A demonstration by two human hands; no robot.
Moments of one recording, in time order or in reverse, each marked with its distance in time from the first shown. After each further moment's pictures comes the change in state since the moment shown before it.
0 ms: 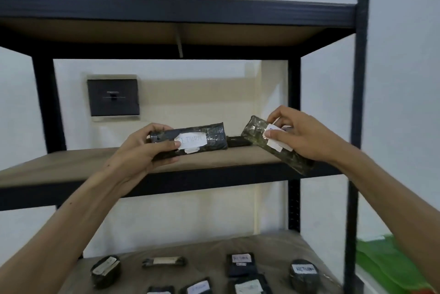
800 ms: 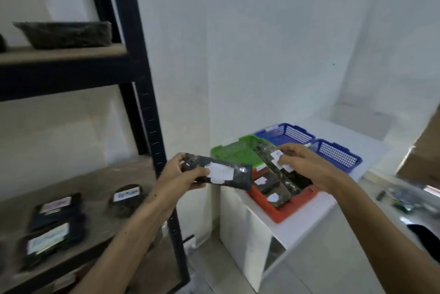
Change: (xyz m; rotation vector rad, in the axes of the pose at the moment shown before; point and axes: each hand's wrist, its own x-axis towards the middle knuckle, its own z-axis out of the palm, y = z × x) left_hand -0.085 -0.296 0.456 -0.005 -0.355 -0.461; right_hand -0.341 0.354 -0.163 0.211 0.043 1.032
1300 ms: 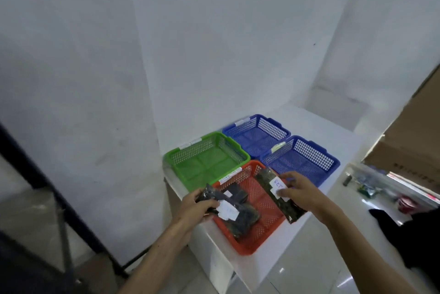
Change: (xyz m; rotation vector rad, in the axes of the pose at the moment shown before) left_hand 0.216 -0.141 0.179 -0.019 -0.105 -0.391; right_hand 0.181 0.149 -0.106 -0.084 0.023 0.328
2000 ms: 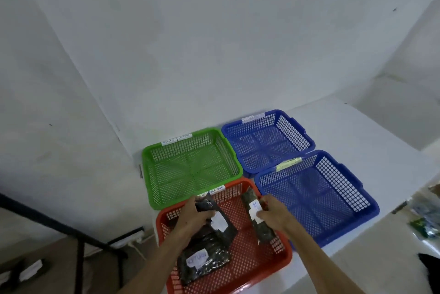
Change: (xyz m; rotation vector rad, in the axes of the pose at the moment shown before) left_hand 0.202 -0.045 0.143 0.258 0.298 -0.195; right_hand 0.282 0.108 -0.023 -0.295 -0.298 0.004
